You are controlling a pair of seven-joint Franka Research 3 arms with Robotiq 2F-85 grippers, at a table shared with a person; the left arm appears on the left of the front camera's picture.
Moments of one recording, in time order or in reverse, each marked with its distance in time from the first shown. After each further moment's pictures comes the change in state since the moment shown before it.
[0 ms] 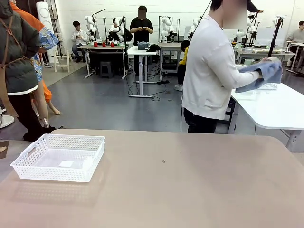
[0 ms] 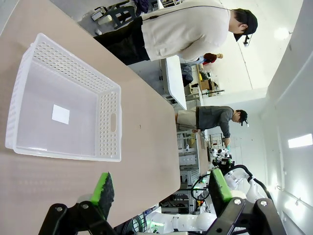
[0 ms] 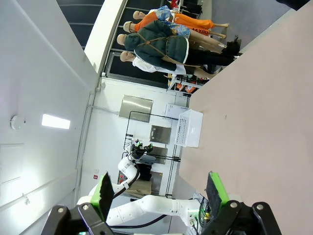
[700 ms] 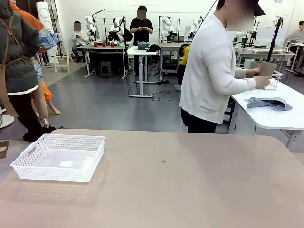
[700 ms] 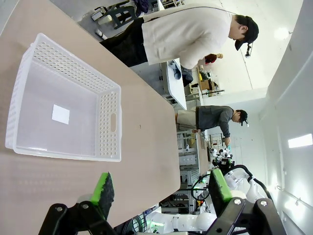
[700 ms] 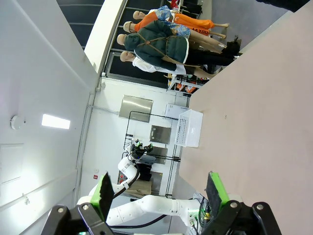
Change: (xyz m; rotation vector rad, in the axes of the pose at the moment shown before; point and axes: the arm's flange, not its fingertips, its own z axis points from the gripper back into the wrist) left arm 0.000 0.000 0.000 0.000 0.000 0.000; right arm 0.000 0.000 0.000 0.000 0.000 0.000
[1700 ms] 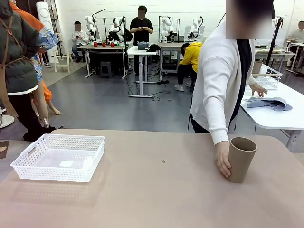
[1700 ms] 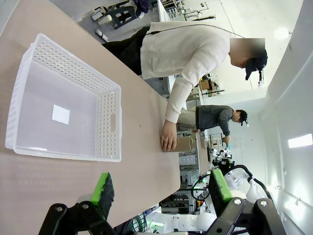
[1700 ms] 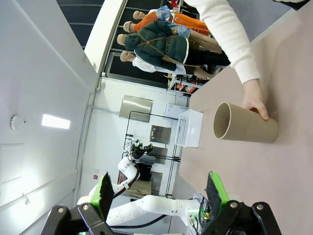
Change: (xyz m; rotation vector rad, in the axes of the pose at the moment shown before) left arm 0.000 0.000 0.000 0.000 0.000 0.000; right arm 0.000 0.000 0.000 0.000 0.000 0.000
